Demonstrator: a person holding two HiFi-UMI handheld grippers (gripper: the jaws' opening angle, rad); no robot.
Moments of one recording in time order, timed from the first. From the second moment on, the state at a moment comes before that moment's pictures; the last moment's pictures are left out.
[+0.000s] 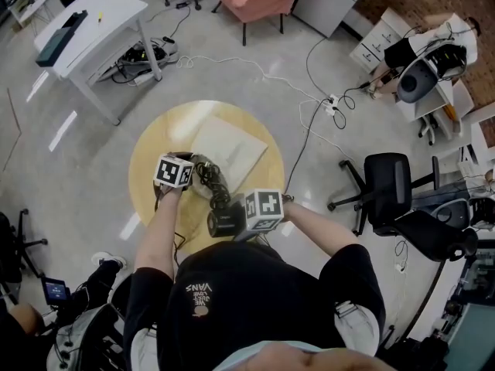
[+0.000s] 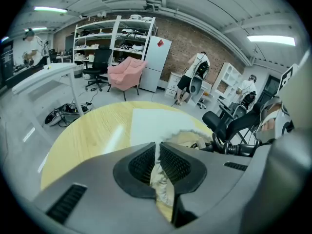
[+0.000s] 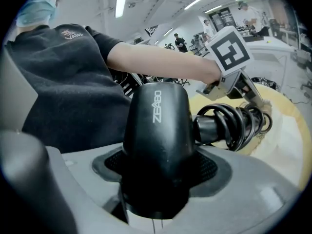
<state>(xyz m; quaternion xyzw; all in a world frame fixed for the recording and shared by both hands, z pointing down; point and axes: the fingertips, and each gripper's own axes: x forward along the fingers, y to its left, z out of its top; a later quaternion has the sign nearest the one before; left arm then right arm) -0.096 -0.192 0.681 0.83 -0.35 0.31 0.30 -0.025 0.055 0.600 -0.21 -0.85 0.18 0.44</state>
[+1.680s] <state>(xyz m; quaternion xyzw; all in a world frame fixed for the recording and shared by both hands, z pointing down) -0.113 -0.148 0.608 0.88 -0.37 0.22 0.20 -0.040 -0.045 0.477 0.04 -0.96 0.25 0.10</state>
